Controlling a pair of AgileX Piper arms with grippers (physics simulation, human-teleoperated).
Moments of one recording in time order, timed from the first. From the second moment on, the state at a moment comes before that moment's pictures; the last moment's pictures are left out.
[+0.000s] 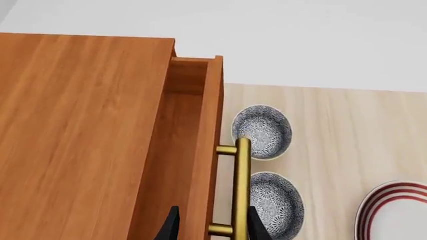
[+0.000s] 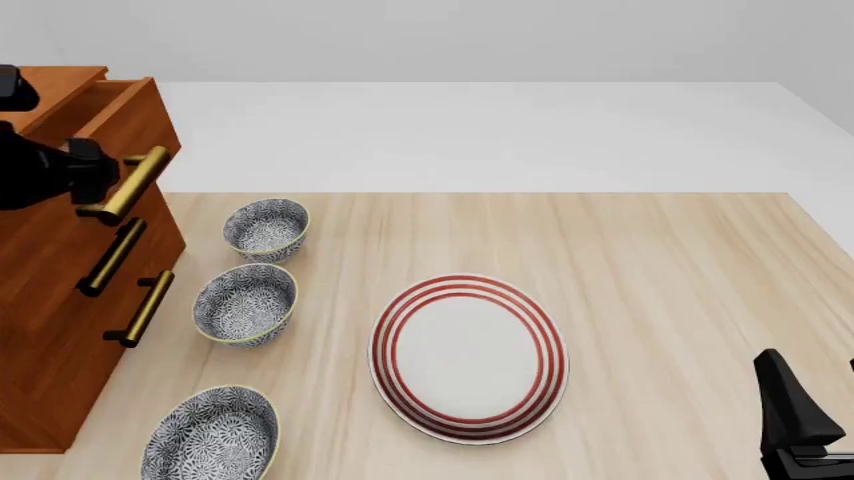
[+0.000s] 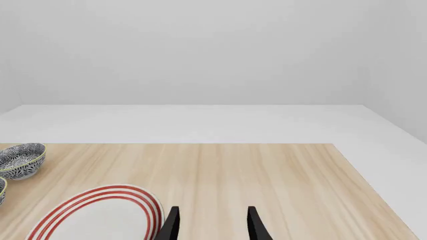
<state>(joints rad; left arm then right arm) 0.13 1.17 -1.12 0.61 0.06 0.00 0.00 -0.12 0.12 0.00</state>
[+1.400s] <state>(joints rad) 0.08 1.22 -1.11 0.57 0.04 0.00 0.00 -0.12 0.12 0.00</state>
